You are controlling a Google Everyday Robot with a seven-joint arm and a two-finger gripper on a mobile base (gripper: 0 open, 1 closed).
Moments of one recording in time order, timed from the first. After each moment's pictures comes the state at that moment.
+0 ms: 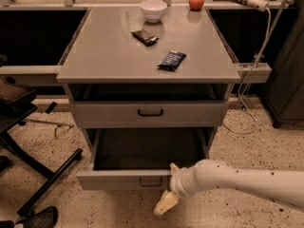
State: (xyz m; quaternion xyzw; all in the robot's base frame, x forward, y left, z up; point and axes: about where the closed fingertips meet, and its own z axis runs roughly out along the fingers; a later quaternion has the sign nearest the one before) arm 0.476 -0.055 0.432 -0.53 0.79 0.19 0.25
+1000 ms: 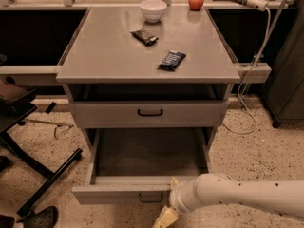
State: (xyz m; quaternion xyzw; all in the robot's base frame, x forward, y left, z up) arm 0.415 -0.049 0.427 -0.52 0.80 0.21 0.22
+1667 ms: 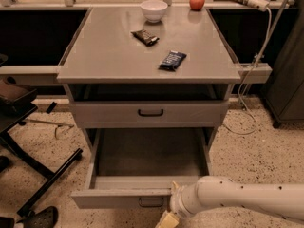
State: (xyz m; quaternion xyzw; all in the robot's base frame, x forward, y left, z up) arm 0.400 -0.051 0.428 -0.51 0.81 0.22 0.20
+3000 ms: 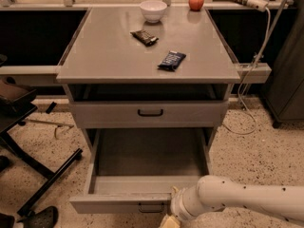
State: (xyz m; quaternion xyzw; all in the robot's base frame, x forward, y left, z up) arm 0.380 -0.047 0.435 -0.51 0.81 0.25 0.18
